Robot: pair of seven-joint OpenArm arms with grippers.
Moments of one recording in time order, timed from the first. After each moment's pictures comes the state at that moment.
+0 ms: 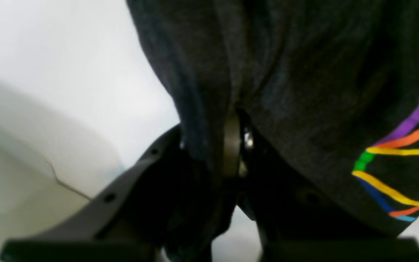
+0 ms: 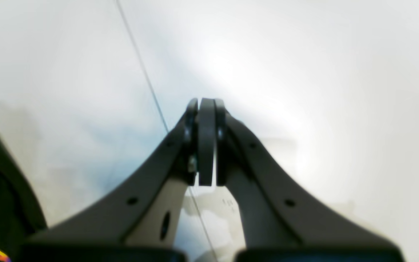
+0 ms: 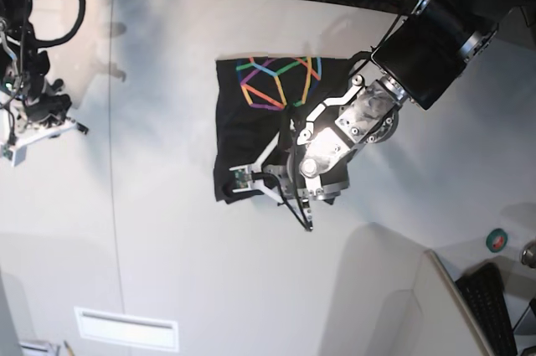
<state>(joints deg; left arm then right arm) -22.6 -14.5 47.1 77.8 5.9 -34.3 56.8 -14.3 28.5 -4.0 93.5 44.3 -25.9 -34.3</state>
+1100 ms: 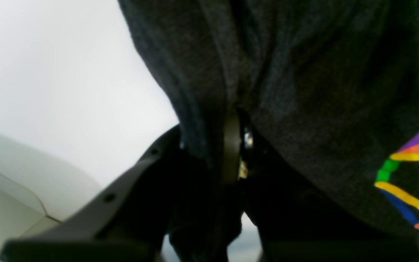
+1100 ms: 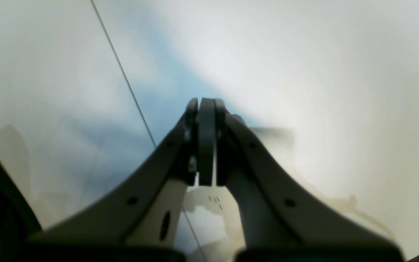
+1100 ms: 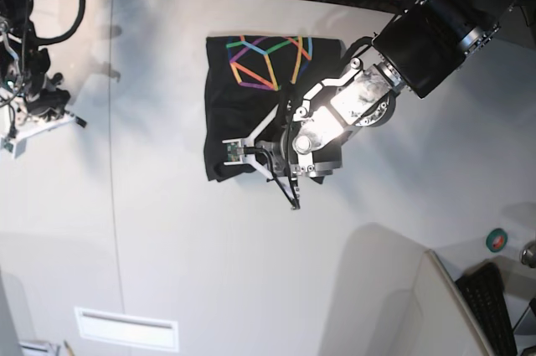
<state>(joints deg) -20.7 -15.4 51.5 77.5 6.1 -34.3 51.8 -14.3 28.1 -4.1 90.2 44.1 -25.9 -34.3</state>
